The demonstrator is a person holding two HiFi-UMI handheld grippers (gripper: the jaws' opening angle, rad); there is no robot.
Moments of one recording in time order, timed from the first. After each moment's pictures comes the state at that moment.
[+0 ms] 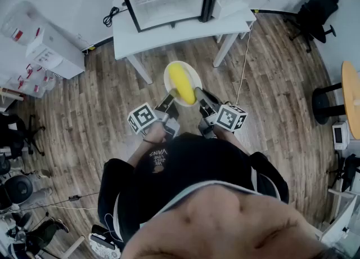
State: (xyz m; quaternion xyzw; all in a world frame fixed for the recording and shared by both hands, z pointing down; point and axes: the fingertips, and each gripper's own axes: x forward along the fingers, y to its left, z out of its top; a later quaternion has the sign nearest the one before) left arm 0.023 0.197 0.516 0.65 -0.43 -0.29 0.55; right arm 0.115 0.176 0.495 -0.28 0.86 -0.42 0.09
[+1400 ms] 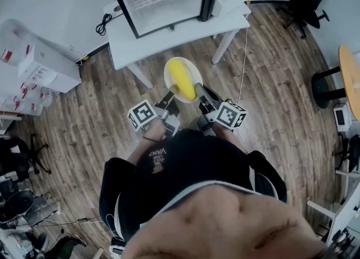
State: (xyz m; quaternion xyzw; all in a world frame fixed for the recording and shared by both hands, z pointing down) left arm -0.028 0.150 0.524 0.68 -0.39 -0.26 0.57; right arm 0.065 0.138 0.500 -0.34 0.84 -0.41 0.13
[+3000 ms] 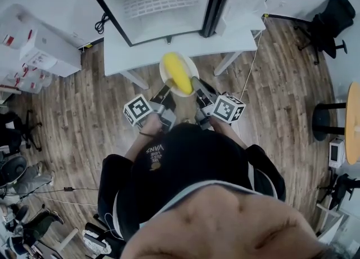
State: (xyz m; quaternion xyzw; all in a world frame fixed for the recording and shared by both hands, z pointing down) left arm 0.005 0.005 0.525 0.63 -0.45 -0.32 0.54; right arm 0.095 -0.027 0.501 -0.25 0.87 -0.42 0.08
